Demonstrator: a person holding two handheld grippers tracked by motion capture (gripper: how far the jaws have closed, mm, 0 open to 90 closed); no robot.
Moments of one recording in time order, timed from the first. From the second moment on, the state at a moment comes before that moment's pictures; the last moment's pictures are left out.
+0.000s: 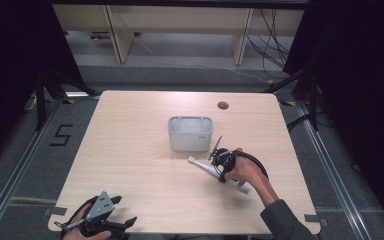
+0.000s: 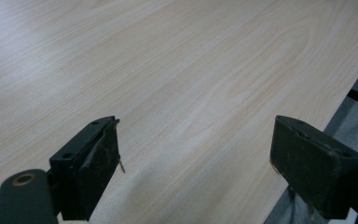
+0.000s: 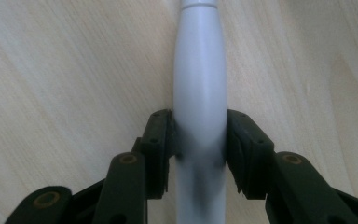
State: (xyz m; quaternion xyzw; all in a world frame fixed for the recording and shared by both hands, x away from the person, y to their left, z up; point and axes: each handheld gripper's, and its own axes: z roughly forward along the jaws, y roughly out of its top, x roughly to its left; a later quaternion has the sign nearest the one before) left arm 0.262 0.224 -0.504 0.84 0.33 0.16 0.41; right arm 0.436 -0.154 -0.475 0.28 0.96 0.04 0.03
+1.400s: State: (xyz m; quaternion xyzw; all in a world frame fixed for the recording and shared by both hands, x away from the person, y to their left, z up) left arm 0.263 0.225 -0.504 0.84 0.33 0.16 0.41; right arm 0.421 -0.150 -0.435 0.23 0.97 0.09 0.05
